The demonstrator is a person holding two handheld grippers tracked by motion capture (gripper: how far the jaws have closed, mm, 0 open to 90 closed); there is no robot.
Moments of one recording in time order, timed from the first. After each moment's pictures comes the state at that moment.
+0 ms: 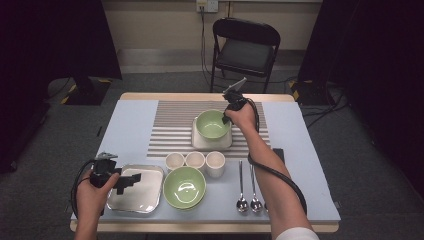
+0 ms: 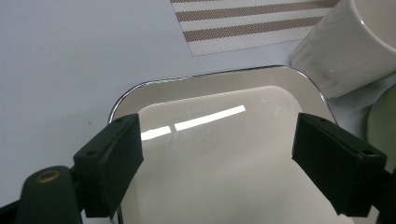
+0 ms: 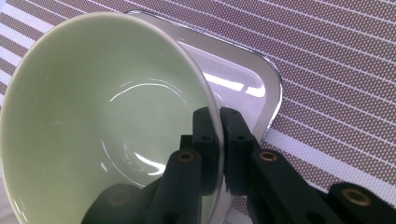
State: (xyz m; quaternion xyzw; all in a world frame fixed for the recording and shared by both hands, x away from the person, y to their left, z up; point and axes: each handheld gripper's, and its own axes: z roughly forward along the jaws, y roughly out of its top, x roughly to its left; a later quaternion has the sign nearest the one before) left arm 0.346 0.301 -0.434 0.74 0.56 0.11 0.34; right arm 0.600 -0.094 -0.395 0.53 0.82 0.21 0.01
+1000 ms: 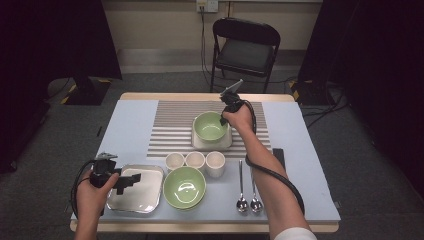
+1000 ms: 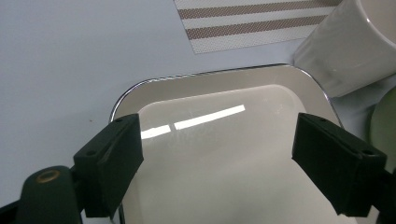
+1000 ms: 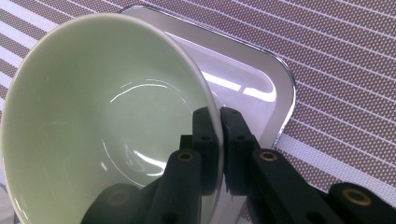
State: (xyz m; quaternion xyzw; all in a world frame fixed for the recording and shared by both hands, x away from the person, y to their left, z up) left arm 0.346 0.302 -0.436 0.74 0.57 0.11 0.34; right arm 0.599 -0.084 -0.401 0.53 0.83 0.21 0.02
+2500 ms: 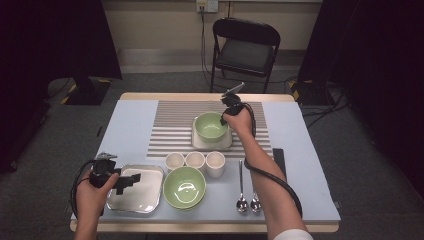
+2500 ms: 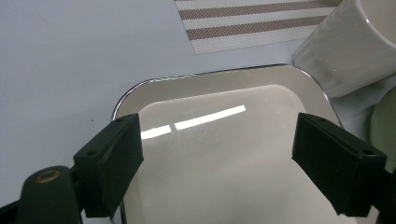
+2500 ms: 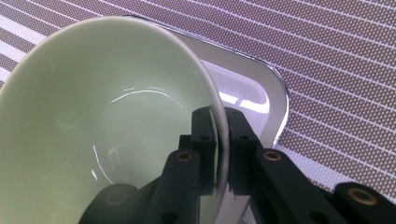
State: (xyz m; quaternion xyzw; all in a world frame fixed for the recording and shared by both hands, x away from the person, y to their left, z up) left arm 0.346 0.302 -0.434 0.74 0.57 0.11 0.34; right arm 0.596 -0.087 -0.412 0.53 0.81 0.23 0.04
